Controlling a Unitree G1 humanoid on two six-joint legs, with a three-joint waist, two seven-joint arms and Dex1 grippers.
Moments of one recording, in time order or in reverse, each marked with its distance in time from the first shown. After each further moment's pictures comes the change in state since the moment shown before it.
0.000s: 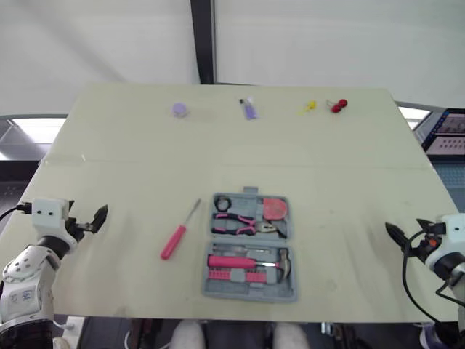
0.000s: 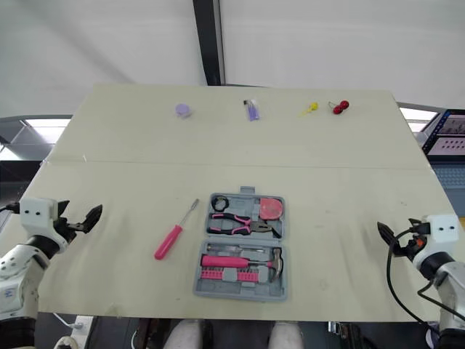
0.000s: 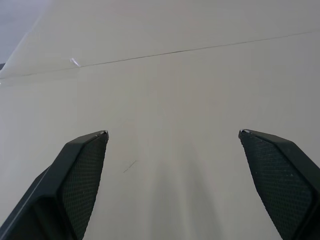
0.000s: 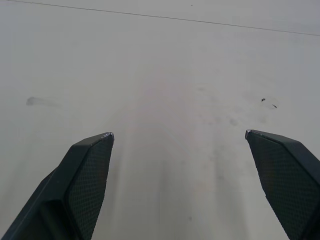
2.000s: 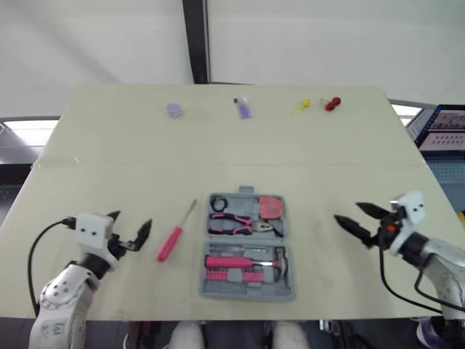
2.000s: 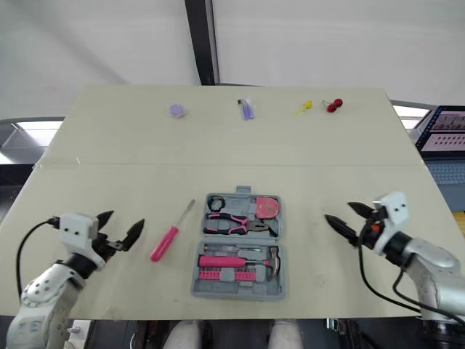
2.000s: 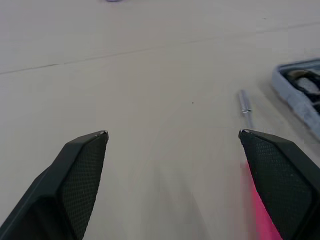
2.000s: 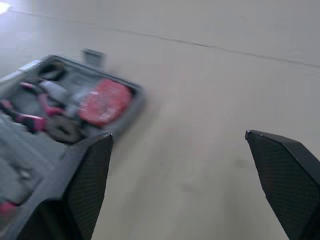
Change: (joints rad) left arm 0.262 -0.230 -0.183 -0.573 -0.008 0.197 0.082; right arm -0.026 -0.013 0.256 -0.576 0.244 0.397 0.150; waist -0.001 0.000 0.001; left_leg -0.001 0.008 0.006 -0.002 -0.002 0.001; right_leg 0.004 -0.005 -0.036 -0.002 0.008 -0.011
